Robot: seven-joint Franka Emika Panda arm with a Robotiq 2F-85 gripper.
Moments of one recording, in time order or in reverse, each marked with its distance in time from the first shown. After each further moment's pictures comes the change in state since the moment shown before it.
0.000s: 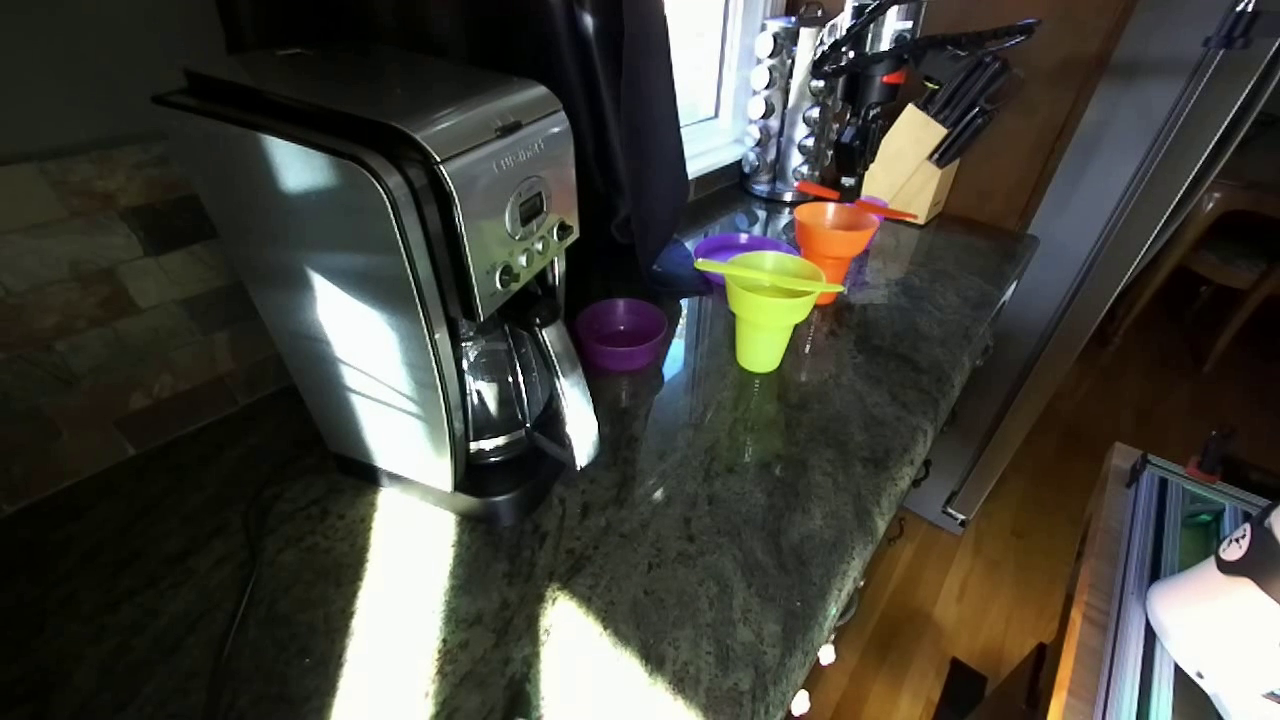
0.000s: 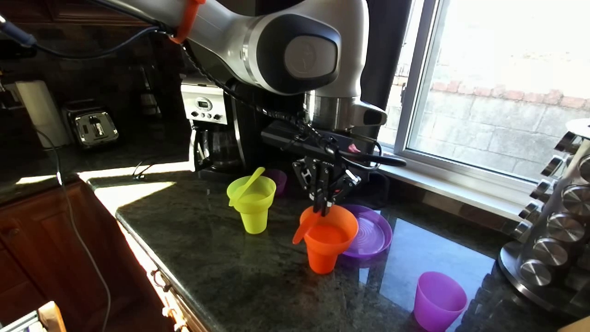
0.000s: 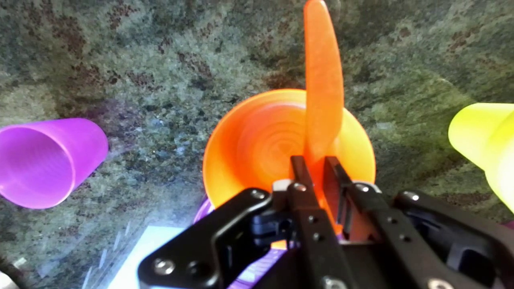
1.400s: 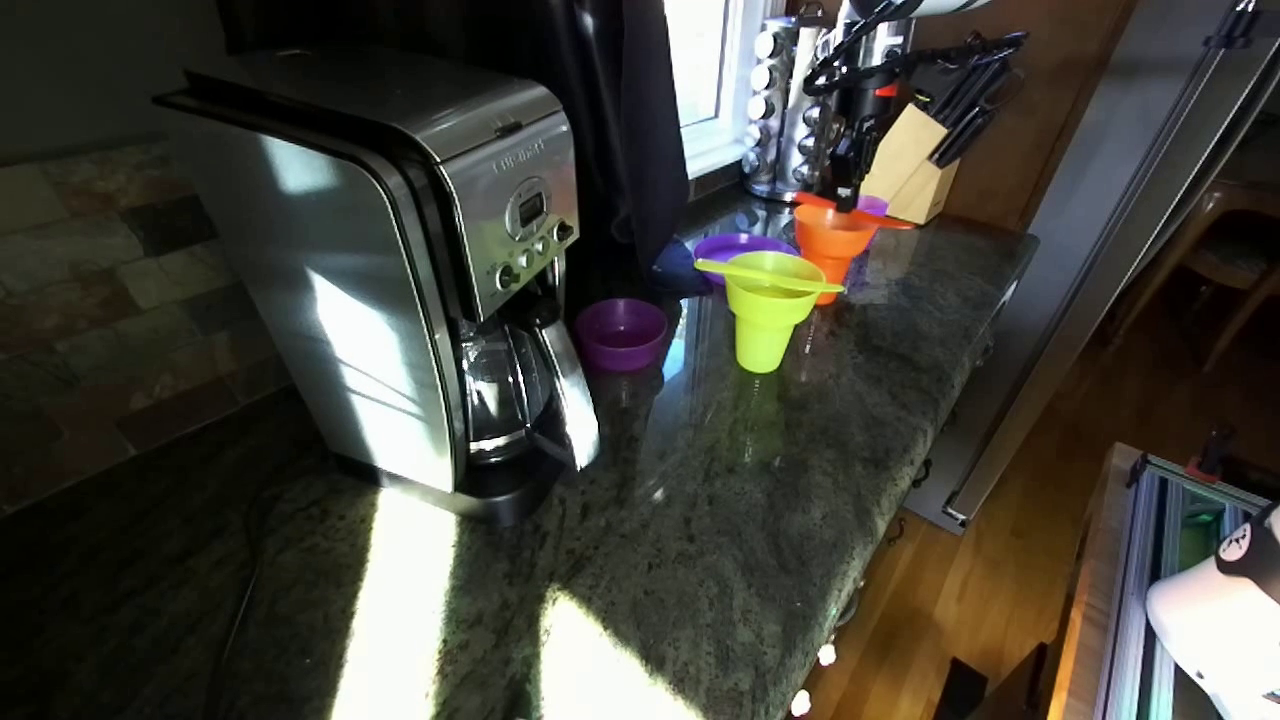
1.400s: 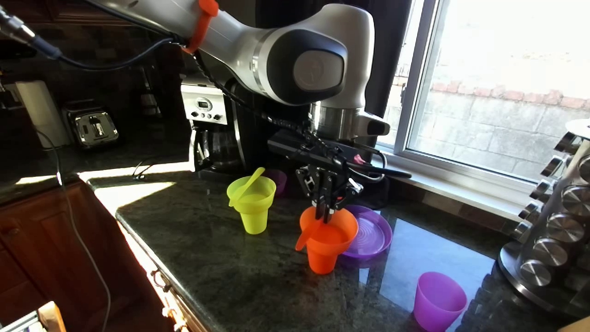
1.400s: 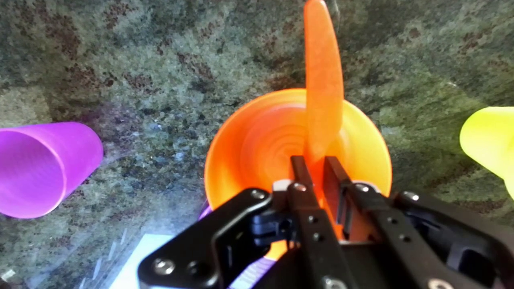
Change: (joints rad) arm -0.015 0.046 0.010 0.022 0.005 0.000 -0.011
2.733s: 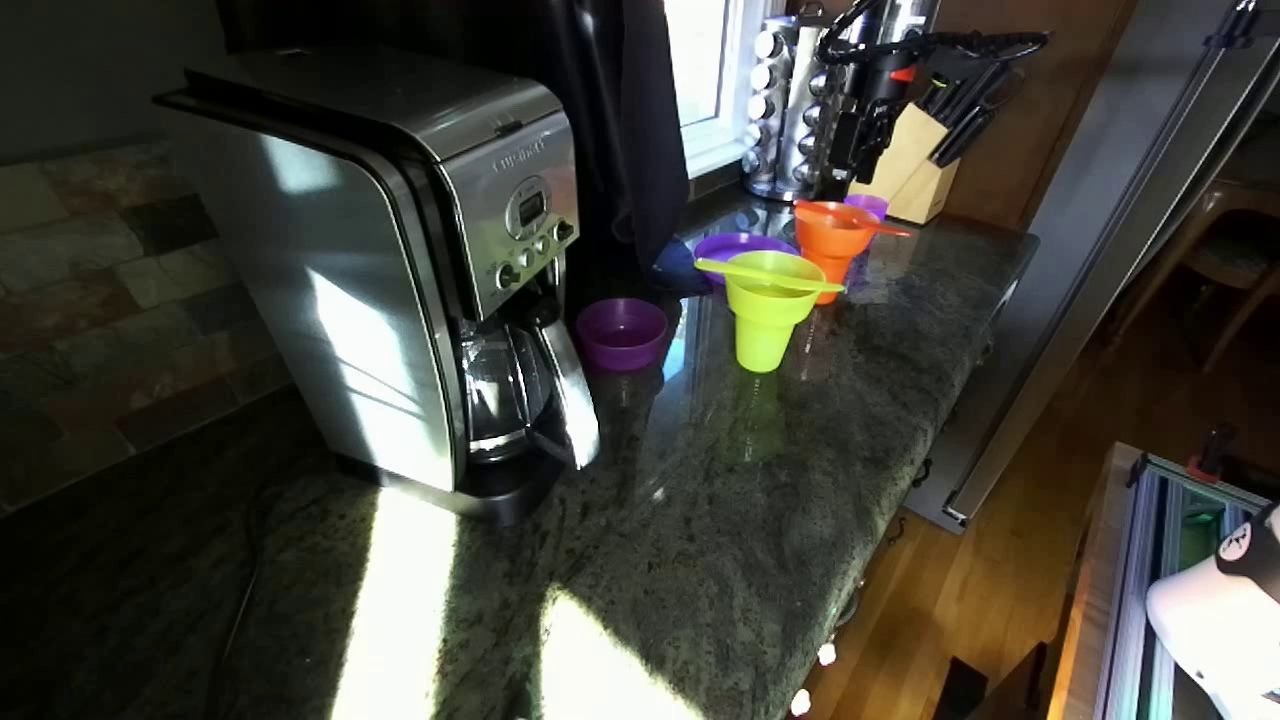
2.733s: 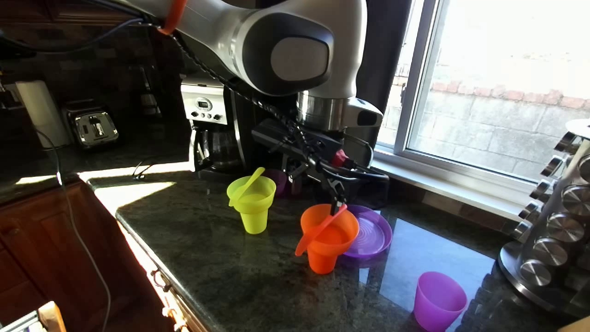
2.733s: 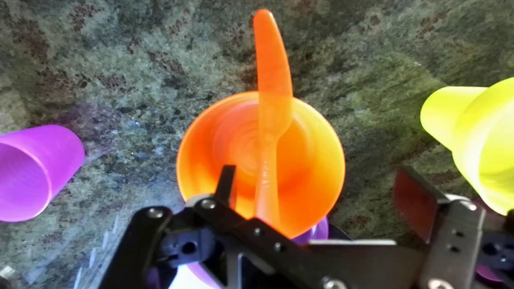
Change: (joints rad) arm -0.011 -0.100 0.009 -0.078 0.077 0.031 0.009
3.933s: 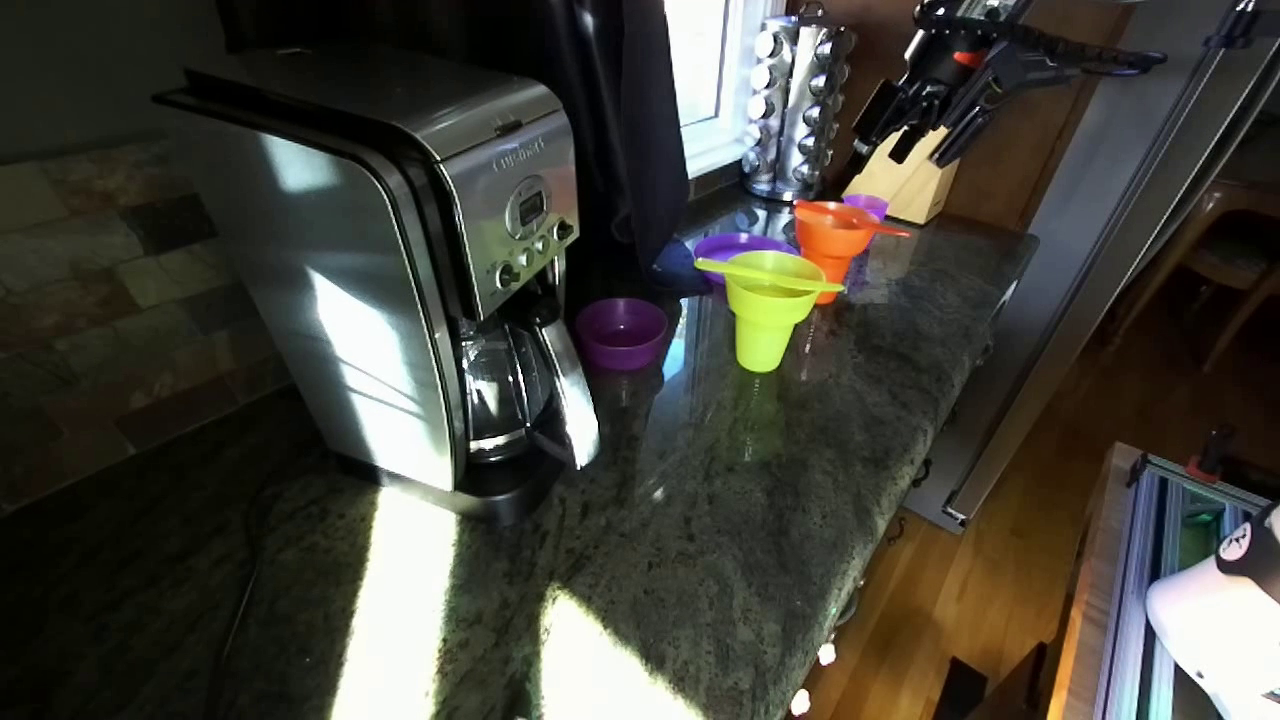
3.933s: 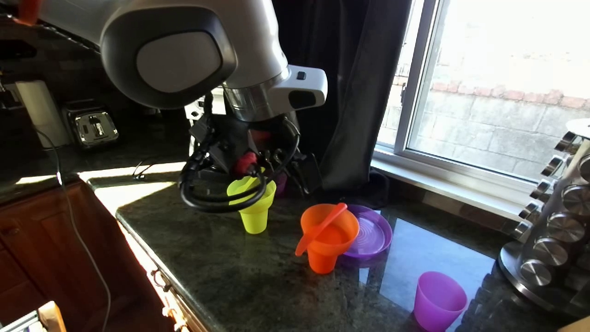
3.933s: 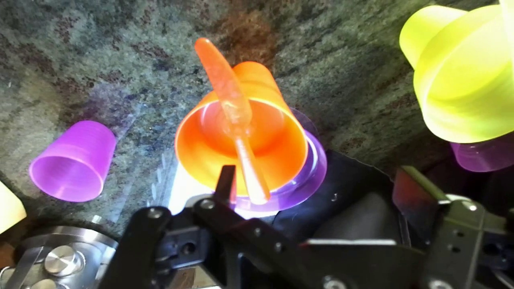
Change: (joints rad) arm 0.004 -0.376 0.028 -0.403 -0.015 0.381 0.275
